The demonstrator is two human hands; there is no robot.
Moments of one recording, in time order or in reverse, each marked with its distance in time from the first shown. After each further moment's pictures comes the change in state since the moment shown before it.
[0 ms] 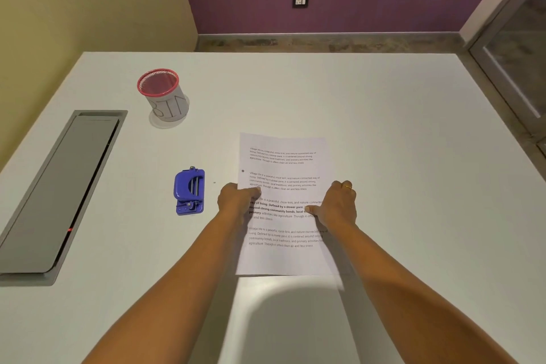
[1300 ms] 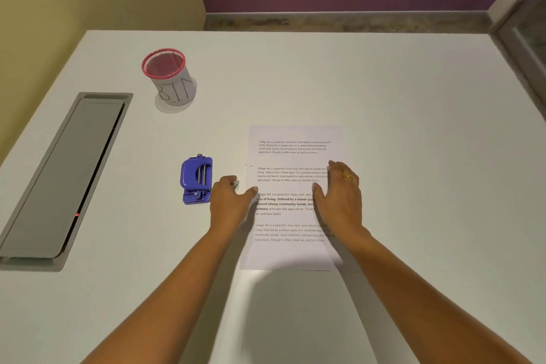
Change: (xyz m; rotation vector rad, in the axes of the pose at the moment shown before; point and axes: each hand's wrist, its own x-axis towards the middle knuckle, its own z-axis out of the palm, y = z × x) left_hand 0.004 -0.024 -0.026 0.386 0.170 0.315; right_hand -0.006 -0.001 0.018 0.085 0.158 -0.313
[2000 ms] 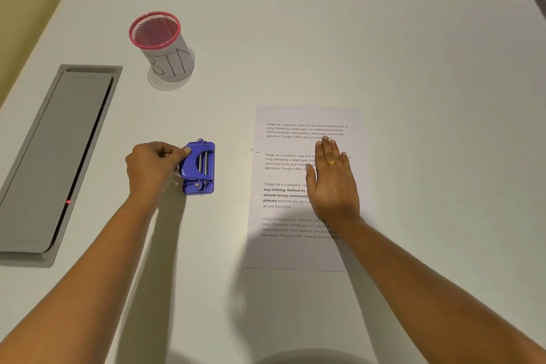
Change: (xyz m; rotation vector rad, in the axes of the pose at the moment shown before) left_hand 0.078 -0.024 -0.094 0.096 0.223 0.041; right_hand 0.019 -0.005 0.049 -0.205 -0.028 -0.247
